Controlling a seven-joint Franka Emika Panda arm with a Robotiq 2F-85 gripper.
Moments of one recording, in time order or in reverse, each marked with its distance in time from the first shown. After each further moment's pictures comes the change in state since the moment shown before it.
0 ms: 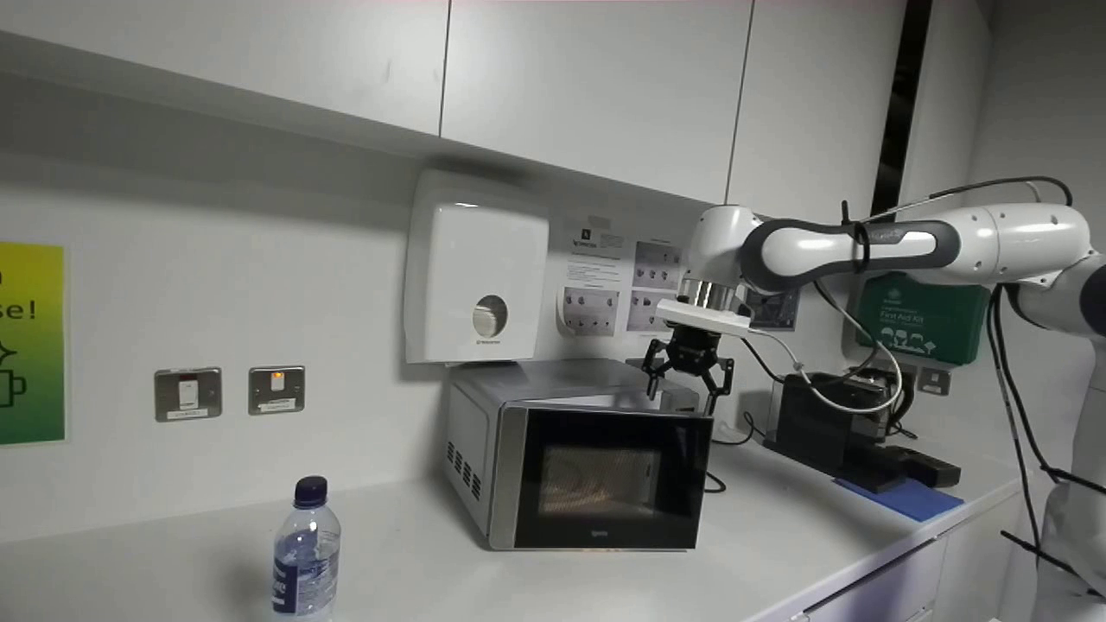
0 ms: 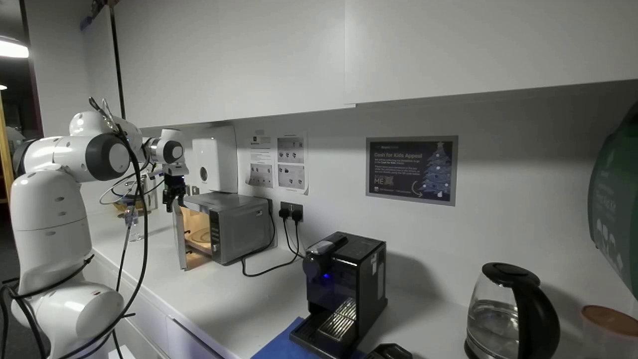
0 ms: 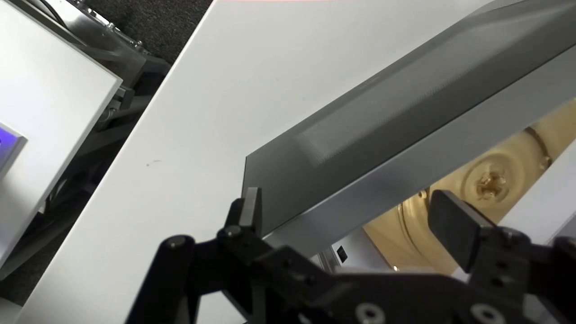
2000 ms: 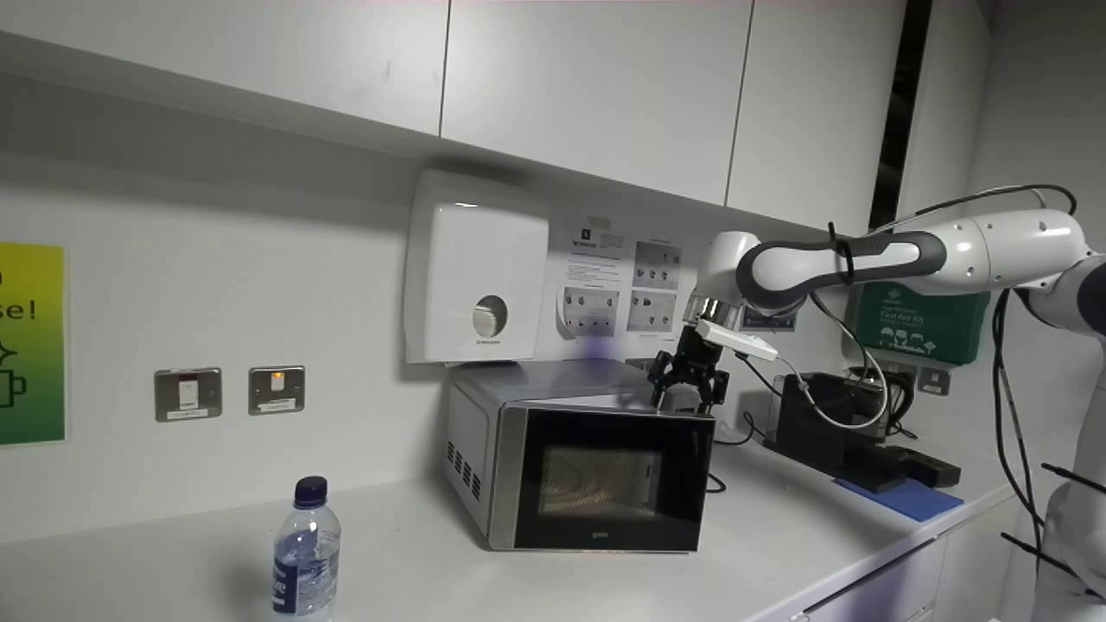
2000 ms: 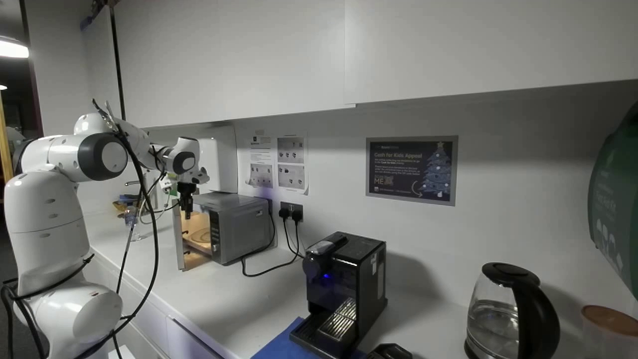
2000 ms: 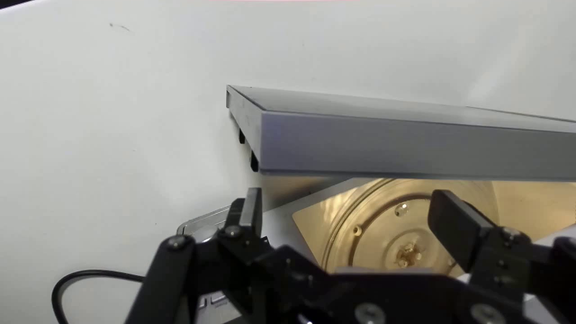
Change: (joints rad) arm -0.037 -0.034 -0.072 -0.135 0.133 0.136 -0.810
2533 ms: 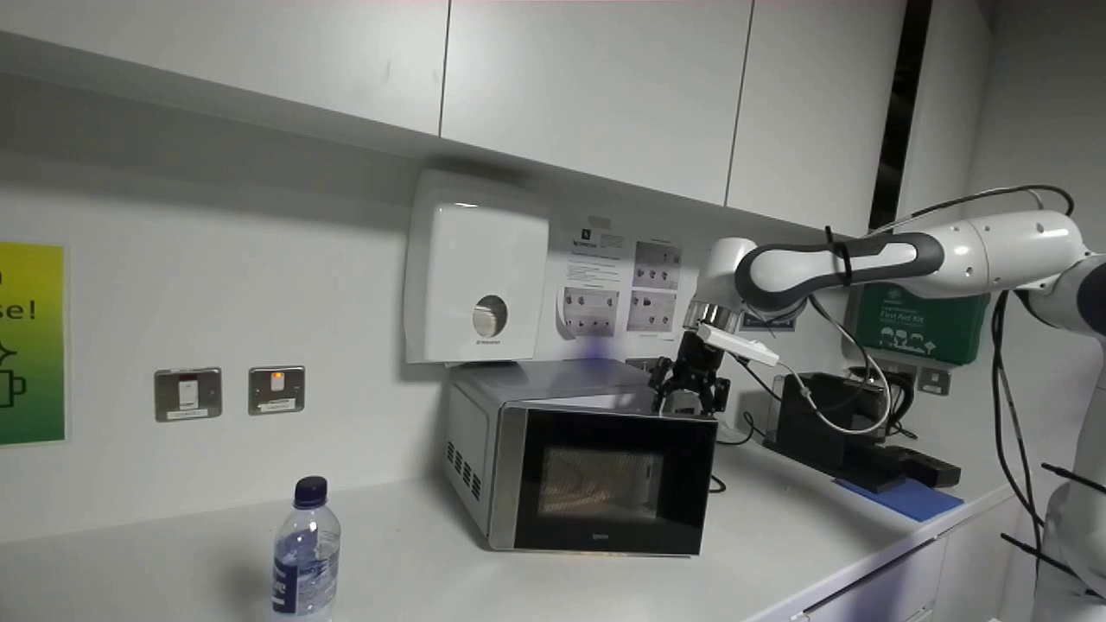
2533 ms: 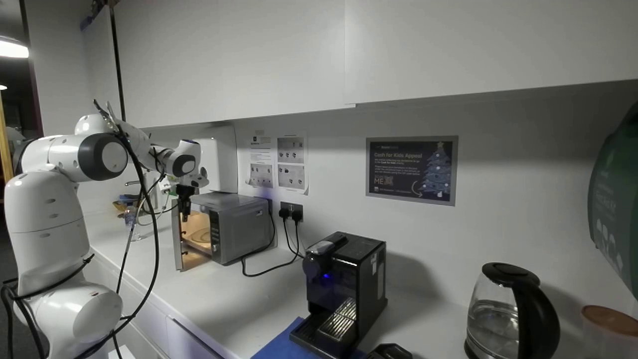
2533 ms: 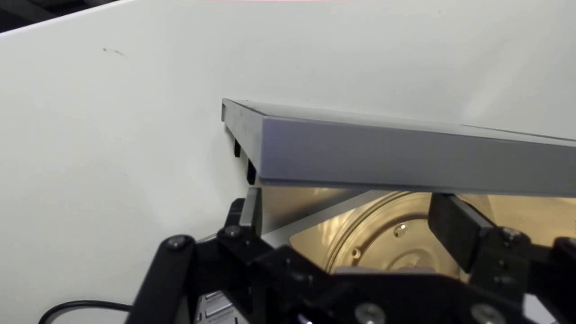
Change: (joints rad) arm 0.000 0.001 0.000 -0.022 0.060 0.000 -0.024
